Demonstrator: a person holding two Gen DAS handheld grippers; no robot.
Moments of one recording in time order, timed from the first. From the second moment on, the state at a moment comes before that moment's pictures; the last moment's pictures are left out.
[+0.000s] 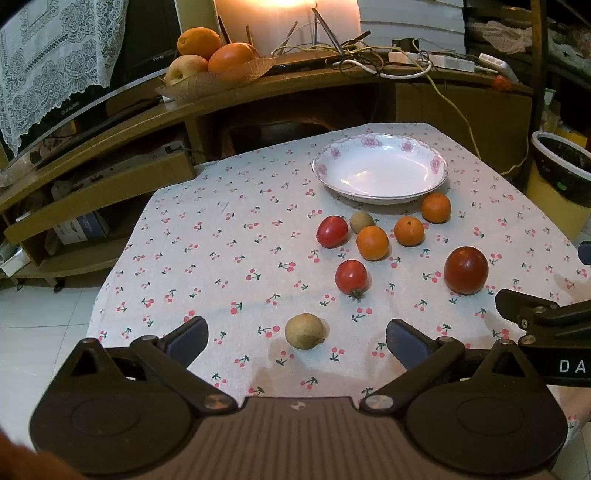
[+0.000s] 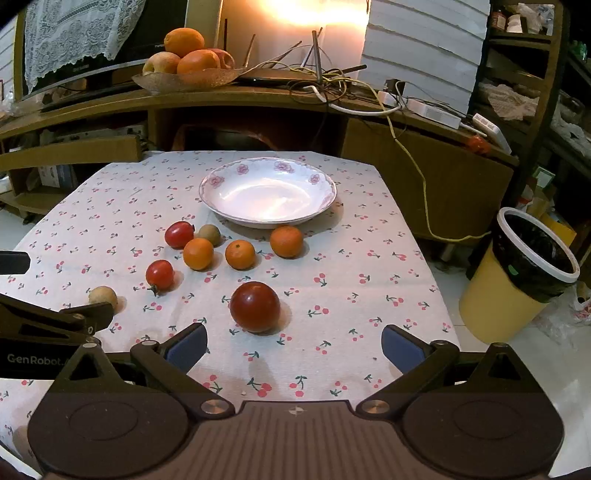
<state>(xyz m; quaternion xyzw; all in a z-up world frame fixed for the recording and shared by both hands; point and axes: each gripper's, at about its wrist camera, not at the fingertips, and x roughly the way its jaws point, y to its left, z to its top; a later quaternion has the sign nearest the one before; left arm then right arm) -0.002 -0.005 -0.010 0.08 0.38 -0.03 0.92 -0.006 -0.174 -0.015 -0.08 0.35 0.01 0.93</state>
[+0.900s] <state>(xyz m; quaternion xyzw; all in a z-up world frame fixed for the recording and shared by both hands) -0.002 -0.004 -0.016 0.09 0.38 -0.03 0.92 -0.003 -0.172 -0.021 -0.08 0.37 0.03 0.93</state>
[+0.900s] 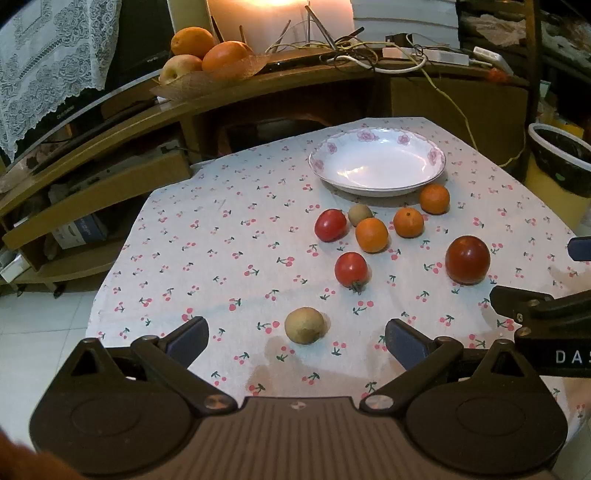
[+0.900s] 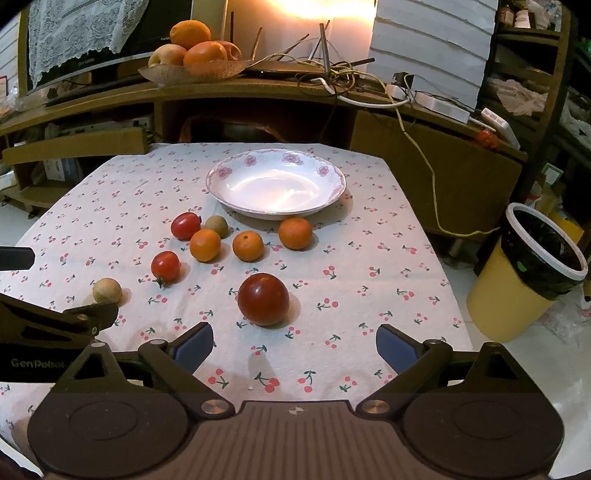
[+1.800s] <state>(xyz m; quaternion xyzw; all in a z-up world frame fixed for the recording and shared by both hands) 0.026 0.010 -0.043 0.05 0.40 -0.05 0.91 0.032 -0.167 -0.035 -0.06 0.40 0.07 0.91</state>
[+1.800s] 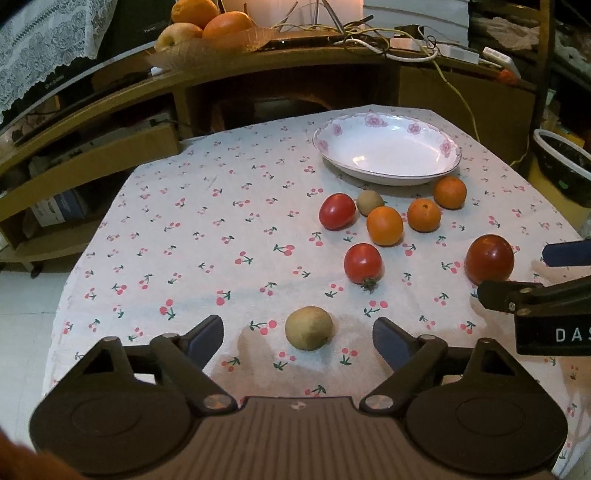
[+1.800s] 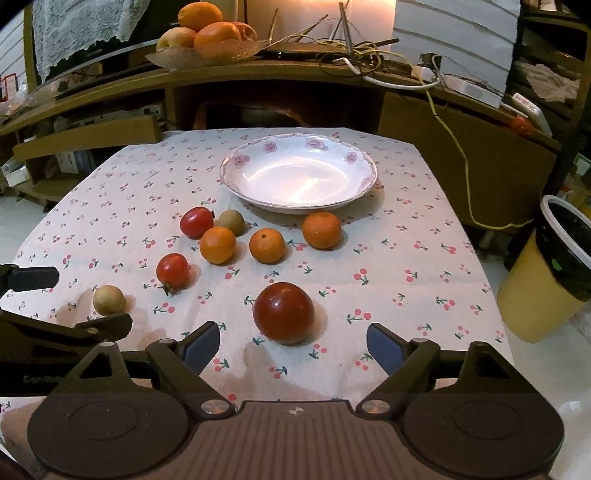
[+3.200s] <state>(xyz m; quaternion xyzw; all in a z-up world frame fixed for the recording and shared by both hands) 0.029 0.011 -0.045 0.03 0.41 -0.11 0.90 0.051 -0.172 -0.043 -0.05 0.41 0.11 0.90</state>
